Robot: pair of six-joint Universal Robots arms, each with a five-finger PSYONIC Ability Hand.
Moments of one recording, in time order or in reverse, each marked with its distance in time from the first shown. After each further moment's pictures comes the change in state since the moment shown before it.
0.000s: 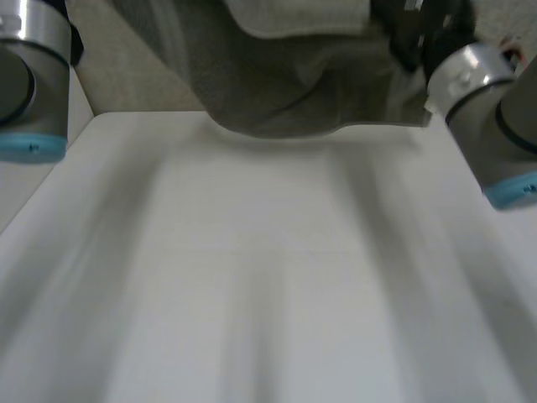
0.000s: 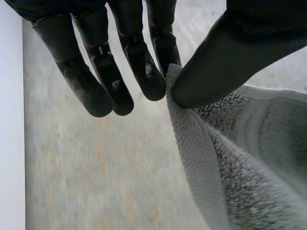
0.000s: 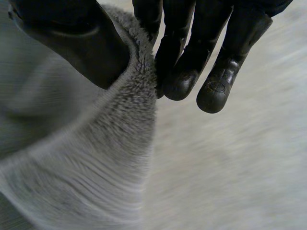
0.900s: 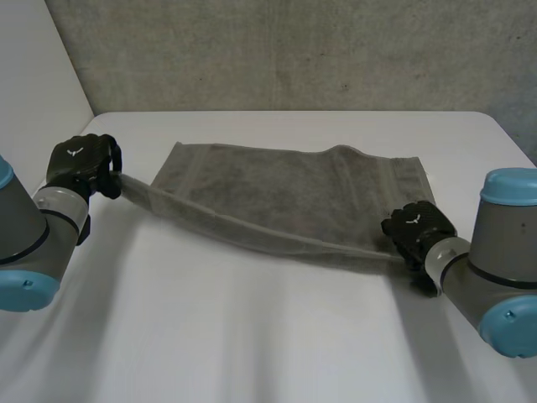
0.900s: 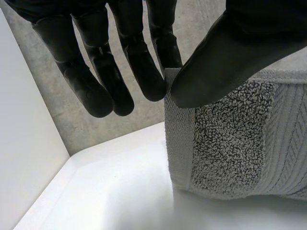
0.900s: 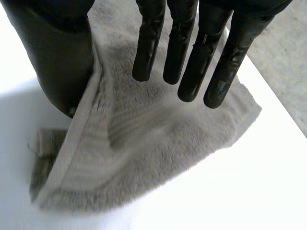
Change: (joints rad) left arm 0.138 0.008 -0.606 -0.059 0.069 0.102; right arm -0.079 0.097 0.530 0.132 0.128 0.088; left_hand 0.001 0.000 0.002 0.000 0.010; right_hand -0.663 -0.632 -0.651 -0.660 -0.693
